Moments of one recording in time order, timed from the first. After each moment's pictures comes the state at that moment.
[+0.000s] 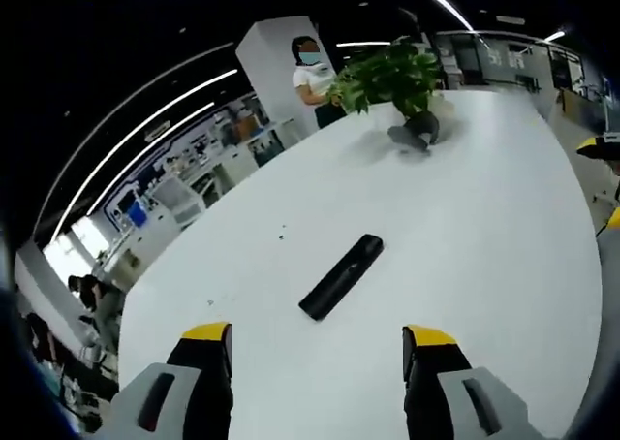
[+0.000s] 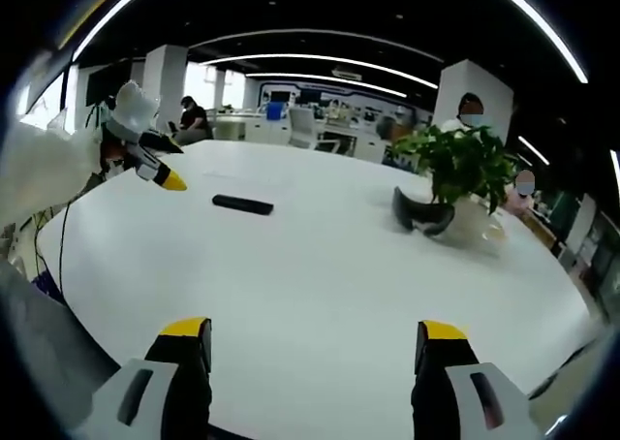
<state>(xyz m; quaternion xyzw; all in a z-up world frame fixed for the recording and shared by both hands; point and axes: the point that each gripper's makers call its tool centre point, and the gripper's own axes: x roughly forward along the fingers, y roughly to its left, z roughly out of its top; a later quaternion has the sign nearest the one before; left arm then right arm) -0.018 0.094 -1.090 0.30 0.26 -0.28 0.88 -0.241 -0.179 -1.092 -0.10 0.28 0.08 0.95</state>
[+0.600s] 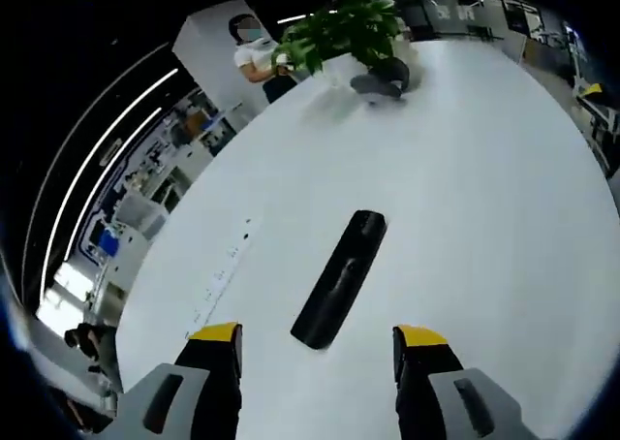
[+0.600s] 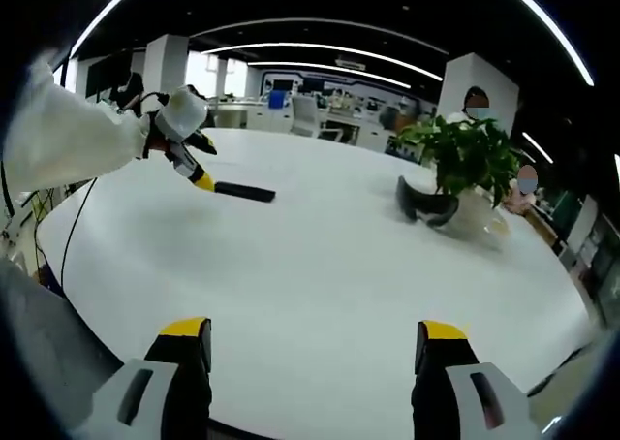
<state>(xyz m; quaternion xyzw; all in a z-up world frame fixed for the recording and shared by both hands) 0.043 0.066 -1.142 0.40 0.28 -0.35 0.80 -0.243 -0.179 -1.101 -0.10 0.30 0.08 0.94</state>
